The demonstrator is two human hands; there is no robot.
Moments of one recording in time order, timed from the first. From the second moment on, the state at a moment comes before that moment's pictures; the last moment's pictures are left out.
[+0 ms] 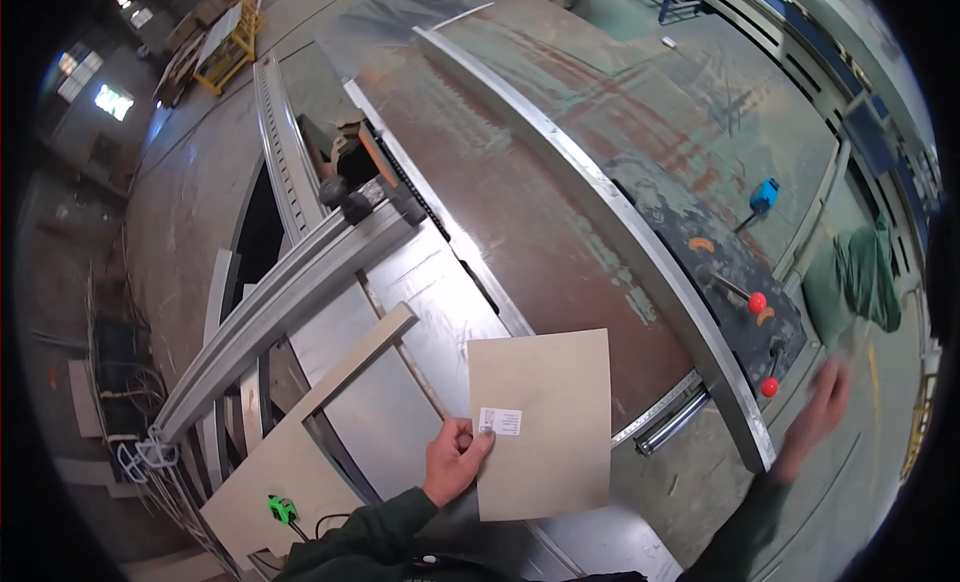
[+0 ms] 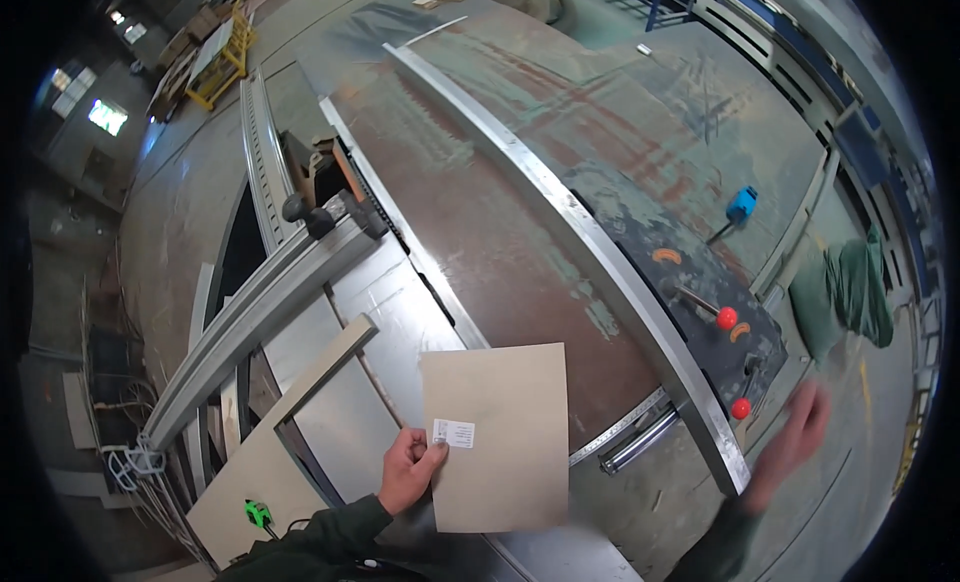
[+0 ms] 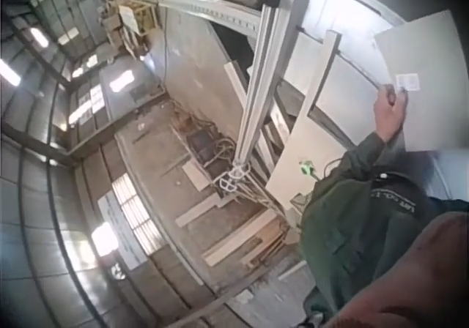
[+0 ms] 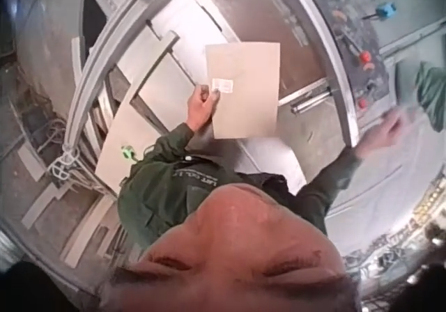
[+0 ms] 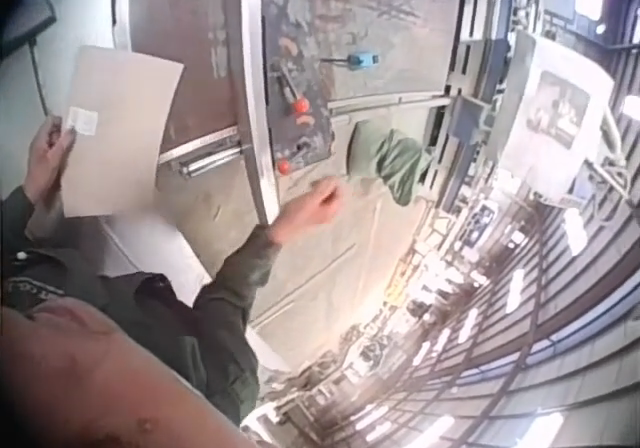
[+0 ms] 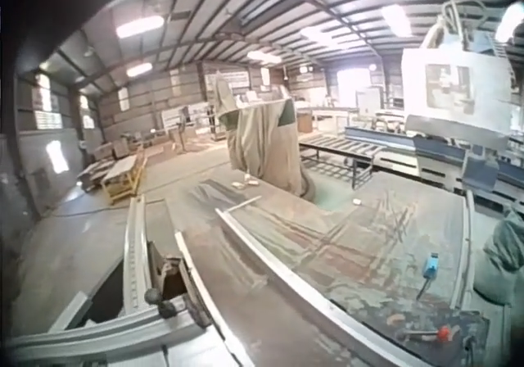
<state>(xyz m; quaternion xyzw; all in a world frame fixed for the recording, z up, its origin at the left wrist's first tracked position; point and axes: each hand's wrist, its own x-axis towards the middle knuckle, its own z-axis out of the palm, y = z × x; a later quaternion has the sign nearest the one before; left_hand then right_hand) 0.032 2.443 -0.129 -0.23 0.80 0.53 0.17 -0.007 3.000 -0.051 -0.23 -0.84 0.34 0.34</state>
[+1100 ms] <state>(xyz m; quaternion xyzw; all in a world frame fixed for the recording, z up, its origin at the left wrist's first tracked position) -0.171 2.465 -0.128 -0.15 0.71 0.68 0.09 -0.141 2.701 -0.131 -0.23 -0.42 0.88 -0.03</state>
